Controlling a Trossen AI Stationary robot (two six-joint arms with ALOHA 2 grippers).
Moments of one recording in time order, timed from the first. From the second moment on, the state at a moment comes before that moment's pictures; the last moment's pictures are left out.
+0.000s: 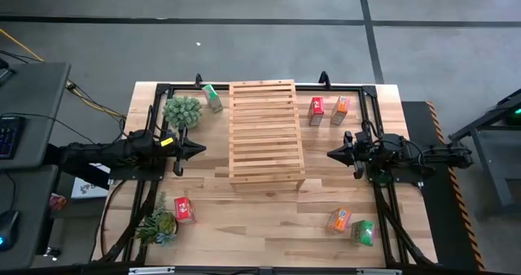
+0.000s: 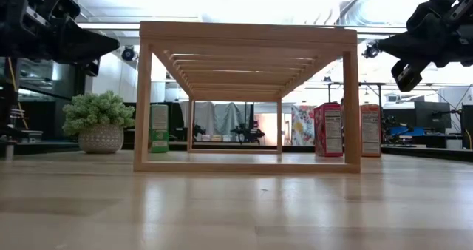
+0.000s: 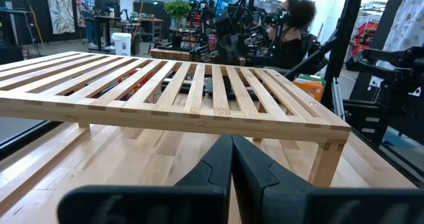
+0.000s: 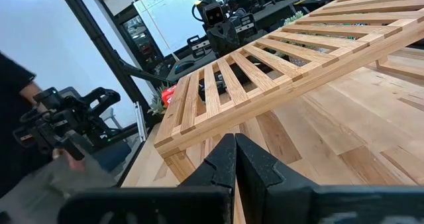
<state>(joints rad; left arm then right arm) 0.04 0.01 0.01 0.01 -0.01 -0.08 0.04 0.01 0.03 -0.03 0.00 0.44</state>
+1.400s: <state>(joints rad) 0.04 0.01 0.01 0.01 -0.01 -0.08 0.04 0.01 0.03 0.24 0.34 0.73</state>
